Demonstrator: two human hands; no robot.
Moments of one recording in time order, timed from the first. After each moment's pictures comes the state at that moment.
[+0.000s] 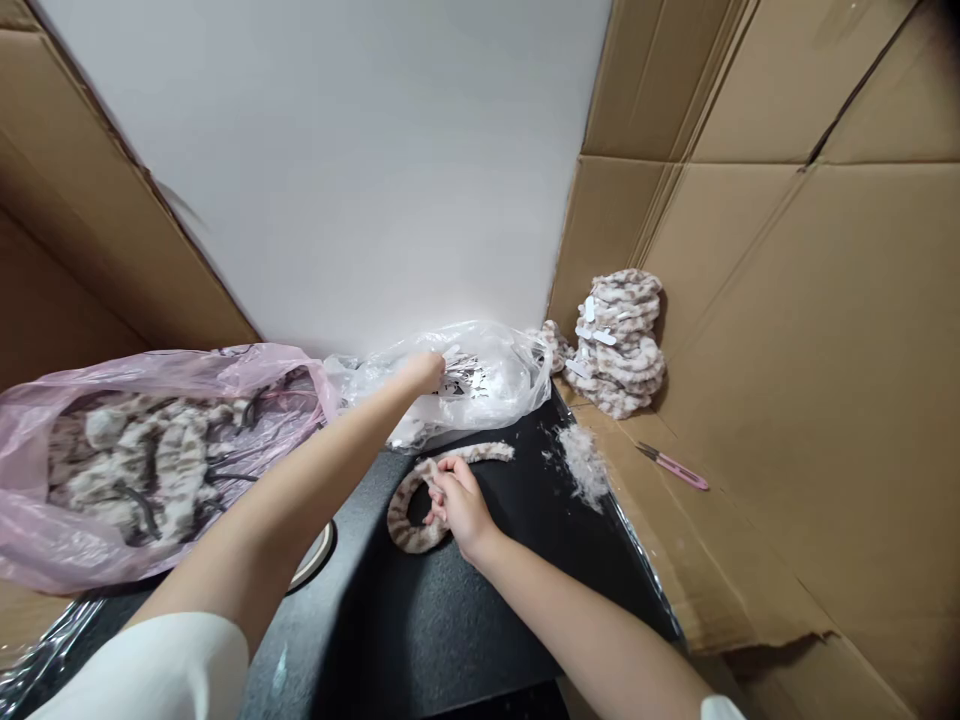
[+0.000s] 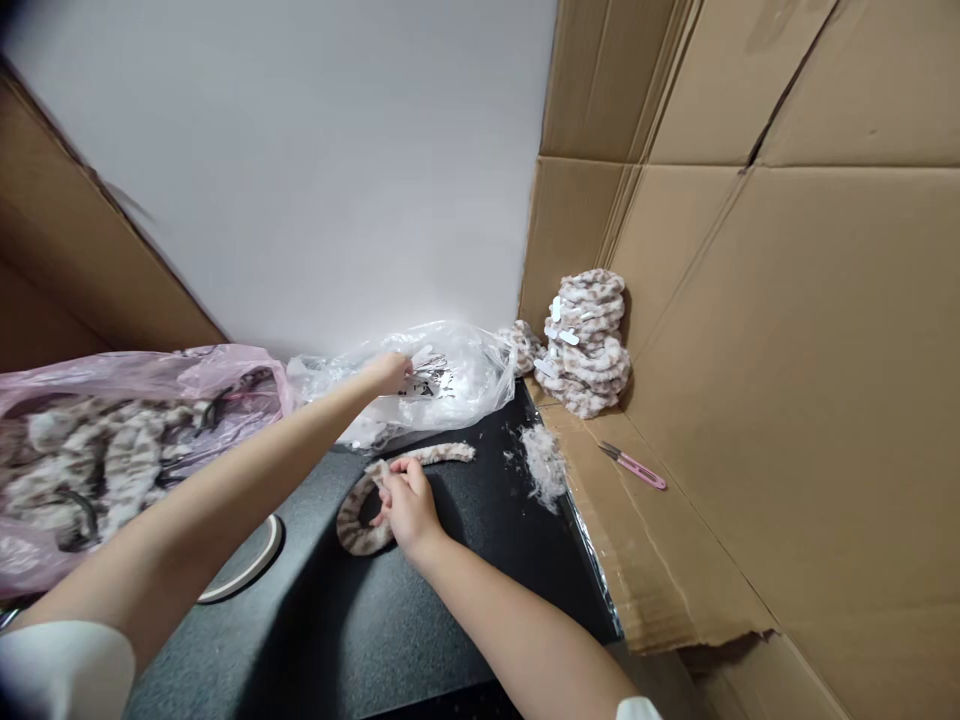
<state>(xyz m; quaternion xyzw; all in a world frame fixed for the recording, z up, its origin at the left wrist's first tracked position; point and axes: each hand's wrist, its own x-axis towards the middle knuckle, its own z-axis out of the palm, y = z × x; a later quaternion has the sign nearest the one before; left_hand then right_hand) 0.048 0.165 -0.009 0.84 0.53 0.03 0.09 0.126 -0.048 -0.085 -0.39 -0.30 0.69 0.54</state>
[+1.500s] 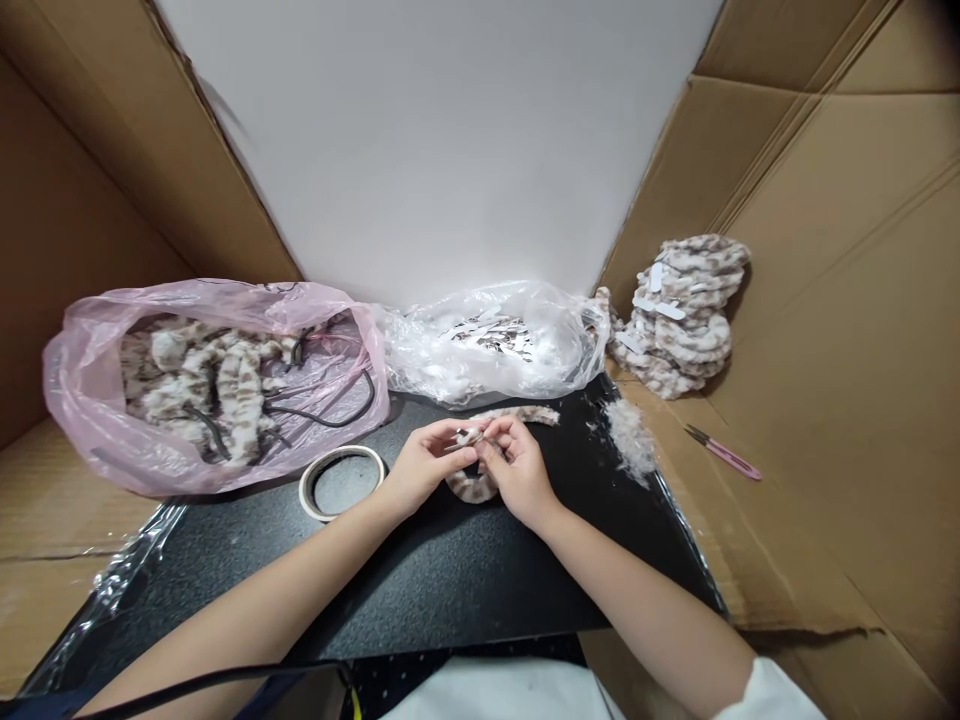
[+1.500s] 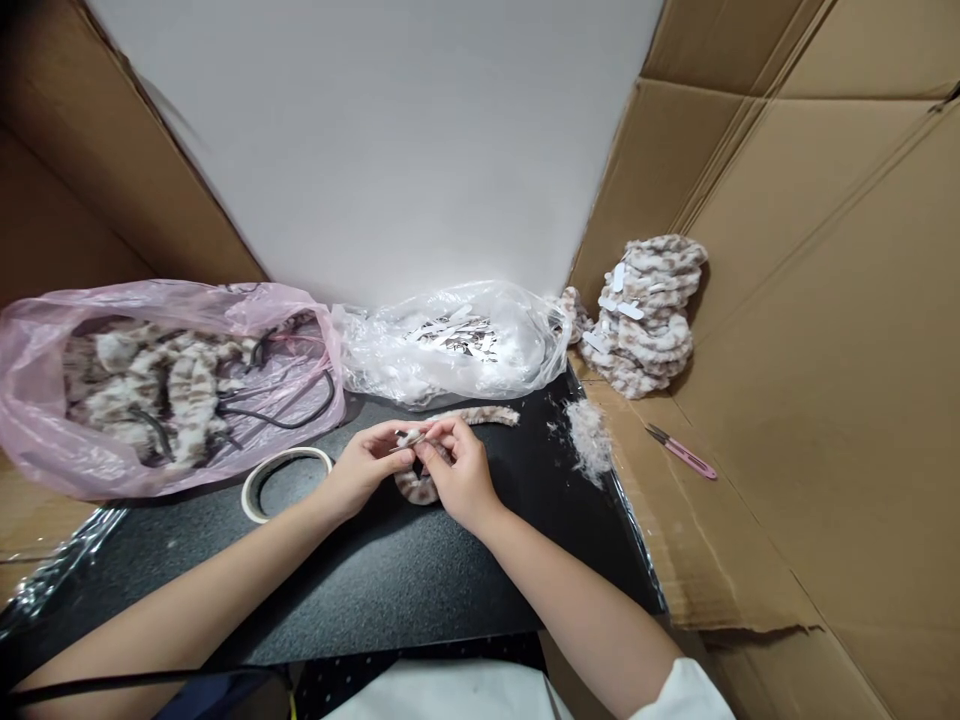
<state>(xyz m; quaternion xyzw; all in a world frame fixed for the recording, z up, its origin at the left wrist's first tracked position) -0.006 -0.050 -0.060 0.53 0.37 0.46 0.60 0.140 -0.069 -0.064 -0.39 -0.48 0.55 0.56</state>
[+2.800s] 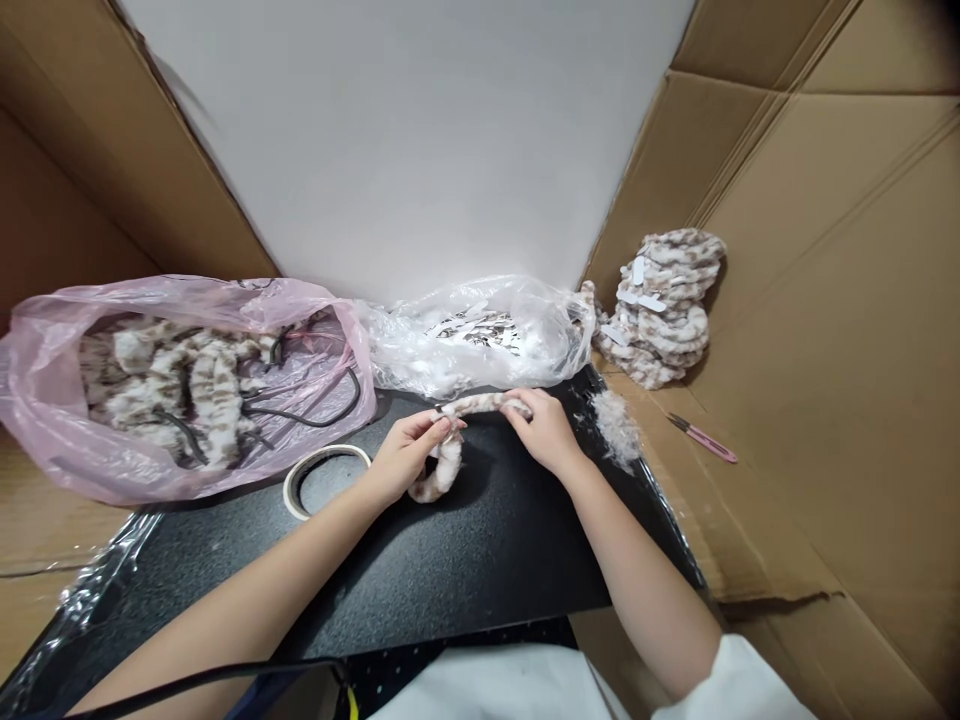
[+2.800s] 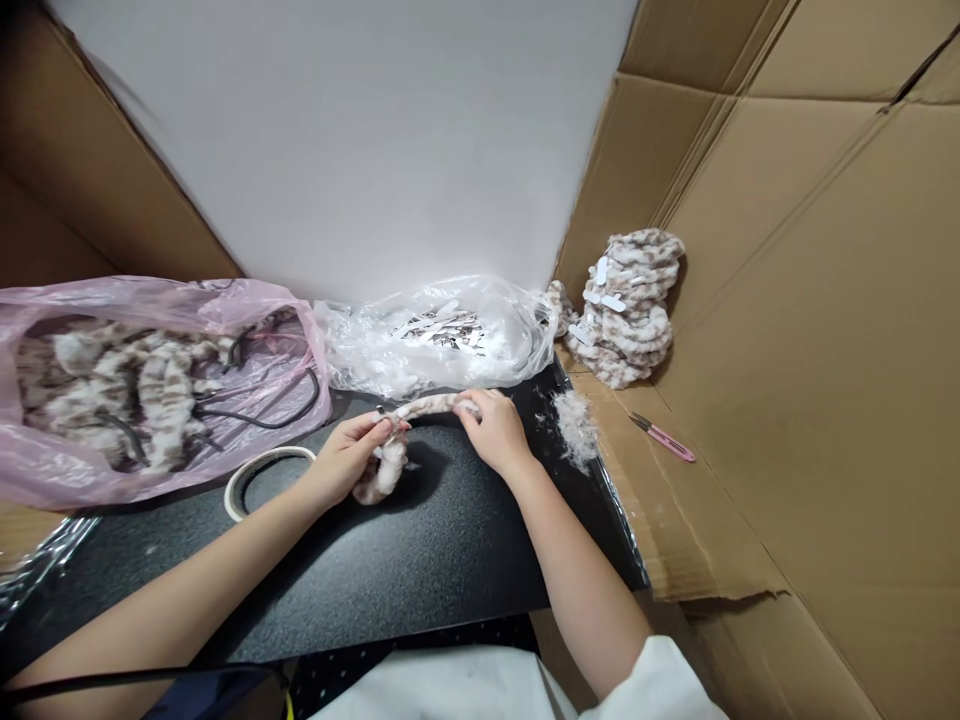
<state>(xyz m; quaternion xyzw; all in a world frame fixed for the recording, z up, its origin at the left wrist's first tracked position) -0.014 -0.040 -0.065 0.55 0.43 0.44 0.56 0.201 -0.033 -0.052 -0.56 -0.73 0.16 0.35</state>
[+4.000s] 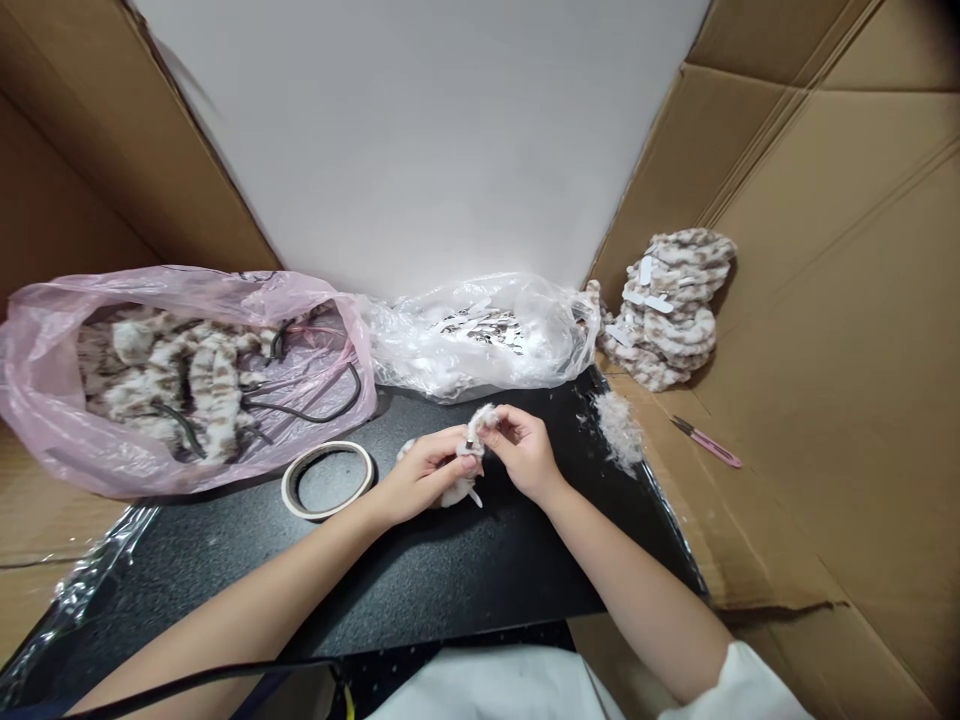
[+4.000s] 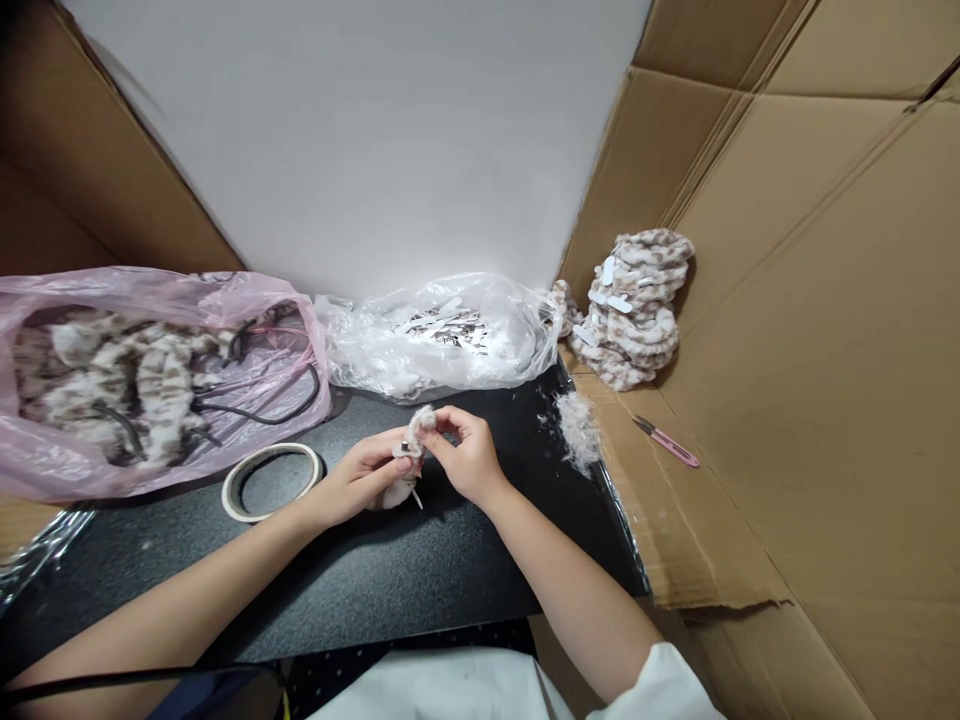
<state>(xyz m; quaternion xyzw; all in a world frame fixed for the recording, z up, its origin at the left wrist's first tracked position) -0.006 -0.057 -0.047 0.76 0.28 0.34 0.48 0.162 -0.055 -0.057 -0.36 -0.58 0.48 0.55</state>
